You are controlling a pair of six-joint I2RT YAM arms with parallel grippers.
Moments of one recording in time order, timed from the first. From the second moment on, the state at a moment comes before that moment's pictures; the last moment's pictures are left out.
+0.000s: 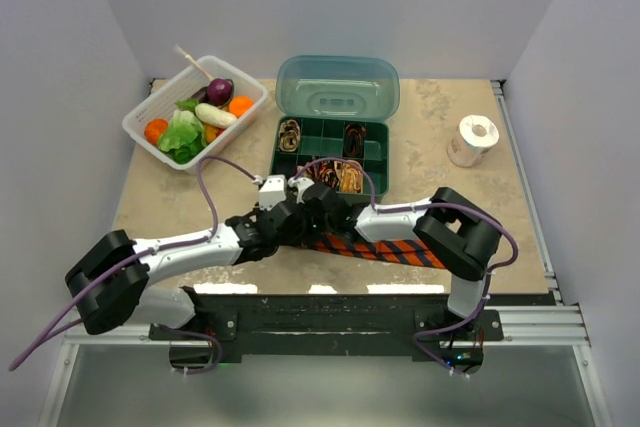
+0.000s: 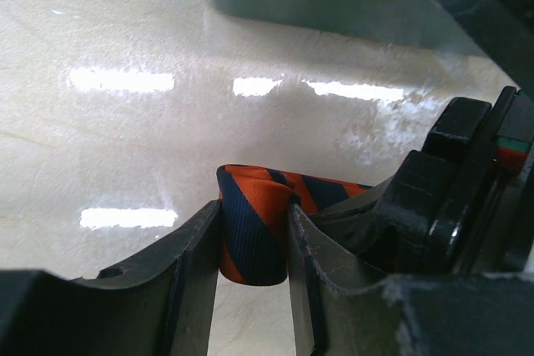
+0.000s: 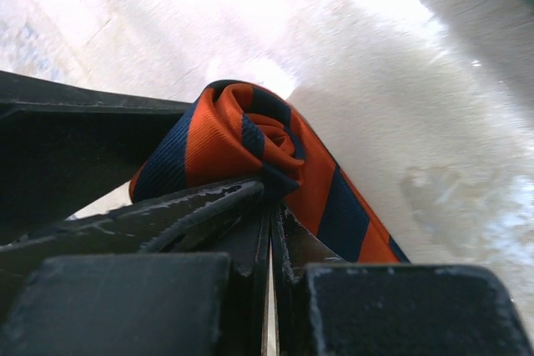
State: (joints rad) left arm -0.92 1.33 0.65 -0.29 -0.56 -0.84; right arm 0.96 1.85 0.95 0.16 -0.16 0.50
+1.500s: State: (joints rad) left arm -0.98 1.40 0.71 -0.49 -0.74 -0.94; right arm 0.97 1.88 0.91 0.37 -0.20 0.63
